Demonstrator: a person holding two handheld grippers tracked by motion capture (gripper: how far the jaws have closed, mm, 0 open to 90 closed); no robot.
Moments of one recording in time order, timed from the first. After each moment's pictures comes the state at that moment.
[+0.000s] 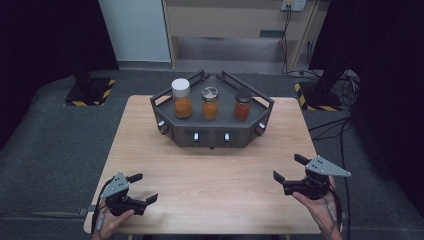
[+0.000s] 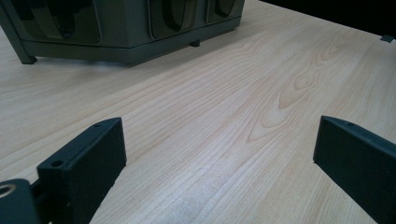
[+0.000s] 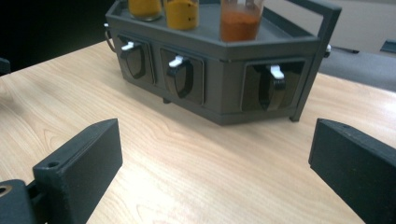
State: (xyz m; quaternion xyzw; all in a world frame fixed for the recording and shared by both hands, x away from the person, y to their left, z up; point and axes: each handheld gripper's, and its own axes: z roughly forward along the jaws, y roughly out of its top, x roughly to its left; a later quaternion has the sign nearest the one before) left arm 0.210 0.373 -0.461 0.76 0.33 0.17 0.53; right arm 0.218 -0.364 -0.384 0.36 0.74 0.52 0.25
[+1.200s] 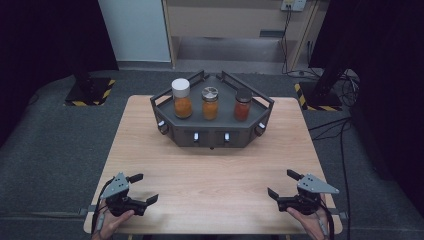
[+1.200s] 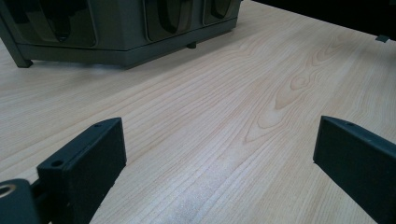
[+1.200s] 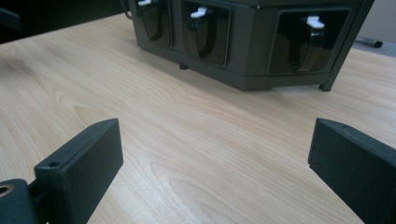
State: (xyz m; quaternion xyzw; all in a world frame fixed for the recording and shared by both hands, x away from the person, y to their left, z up) left arm 0.210 0.372 -0.460 0.76 0.33 0.17 0.53; right arm 0.208 -0.362 -0.435 0.34 0.75 0.51 0.23
